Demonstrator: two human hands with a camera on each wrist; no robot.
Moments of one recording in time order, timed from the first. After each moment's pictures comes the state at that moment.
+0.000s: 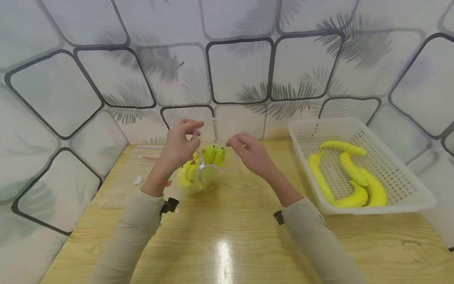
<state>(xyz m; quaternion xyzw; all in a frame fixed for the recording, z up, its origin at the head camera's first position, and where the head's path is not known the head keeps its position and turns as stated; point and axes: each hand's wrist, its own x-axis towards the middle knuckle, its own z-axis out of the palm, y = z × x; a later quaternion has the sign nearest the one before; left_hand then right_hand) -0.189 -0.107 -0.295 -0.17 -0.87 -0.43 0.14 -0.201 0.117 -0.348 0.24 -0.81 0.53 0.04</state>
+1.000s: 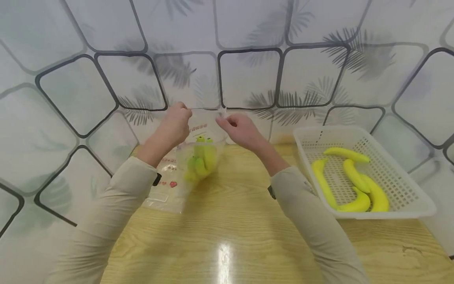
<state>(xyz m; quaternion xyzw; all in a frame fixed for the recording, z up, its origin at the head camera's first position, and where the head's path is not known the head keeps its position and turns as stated) -0.217 -0.135 -0.228 -0.13 -0.99 -0.04 0.04 -0.238 0.077 -0.284 0.26 -0.84 0.48 0.03</state>
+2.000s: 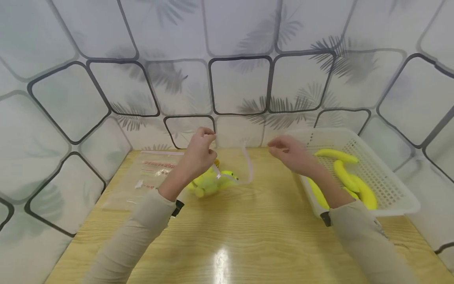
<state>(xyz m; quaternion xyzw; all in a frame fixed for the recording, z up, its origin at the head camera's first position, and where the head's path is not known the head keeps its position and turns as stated) -0.182 -0.066 -0.279 -0.19 -0.94 -0.25 0.09 -0.193 0.224 -0.303 0.22 -0.89 0.40 -0.02</state>
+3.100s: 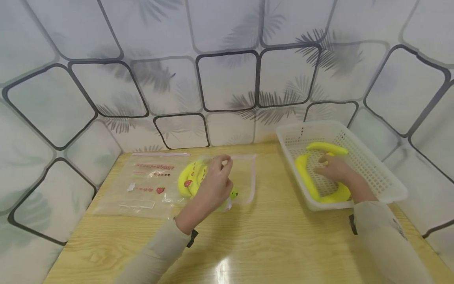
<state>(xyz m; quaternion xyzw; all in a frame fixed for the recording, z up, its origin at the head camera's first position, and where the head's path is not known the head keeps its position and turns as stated) -0.136 -0.017 -0.350 -0.27 -0.93 -0.18 0.18 -0.200 0.370 -0.383 0.05 -0.95 0.26 -0.16</state>
